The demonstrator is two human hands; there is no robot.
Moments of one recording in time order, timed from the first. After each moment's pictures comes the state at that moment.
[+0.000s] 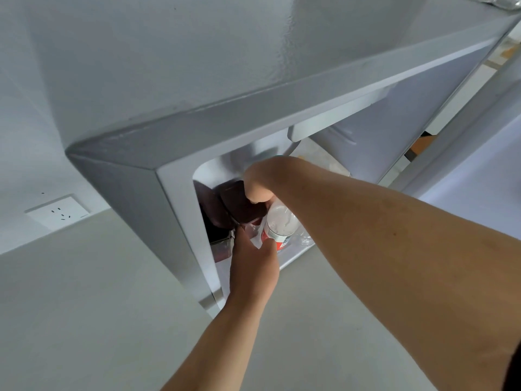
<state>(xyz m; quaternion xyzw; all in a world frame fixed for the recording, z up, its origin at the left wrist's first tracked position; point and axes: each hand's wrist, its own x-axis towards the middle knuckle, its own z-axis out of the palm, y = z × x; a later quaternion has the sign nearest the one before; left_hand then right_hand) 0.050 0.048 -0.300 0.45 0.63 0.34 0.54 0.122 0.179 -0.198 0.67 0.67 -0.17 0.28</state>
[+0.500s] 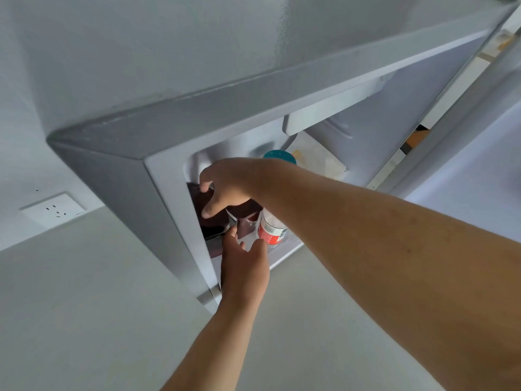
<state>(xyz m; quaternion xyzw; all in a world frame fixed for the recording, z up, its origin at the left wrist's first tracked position) 0.043 0.038 -0.303 0.38 0.66 0.34 0.56 0.101 0.173 -0.201 0.56 0.79 -0.20 0.11</state>
